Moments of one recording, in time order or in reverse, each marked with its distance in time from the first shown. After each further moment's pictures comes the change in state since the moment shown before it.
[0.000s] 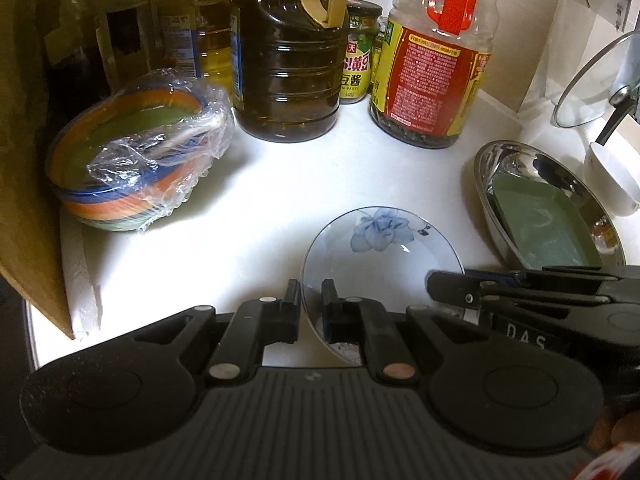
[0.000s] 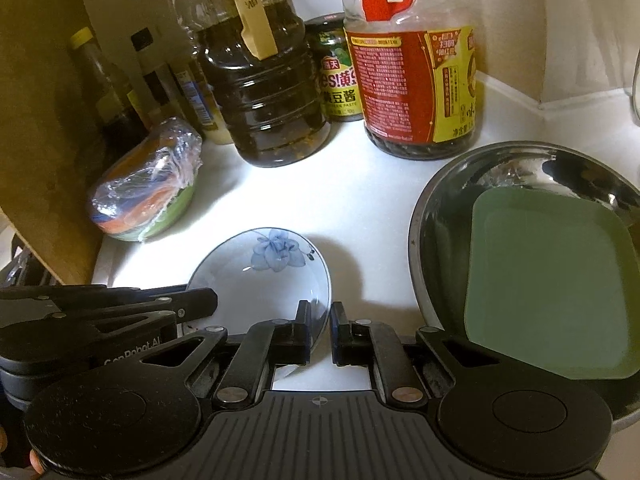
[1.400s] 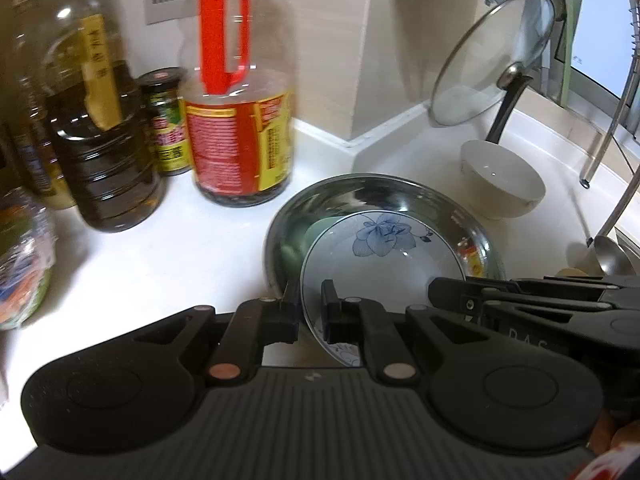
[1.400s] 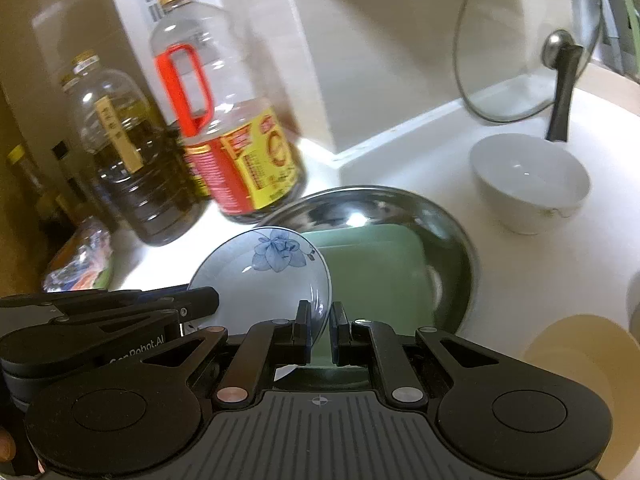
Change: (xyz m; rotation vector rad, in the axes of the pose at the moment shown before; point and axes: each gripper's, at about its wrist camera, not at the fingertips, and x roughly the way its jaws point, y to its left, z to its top) left arm -0.012 -0.135 0.026 0.202 -0.084 -0.173; right arm -0.107 -0.095 -0.006 0.191 -0.148 -0.175
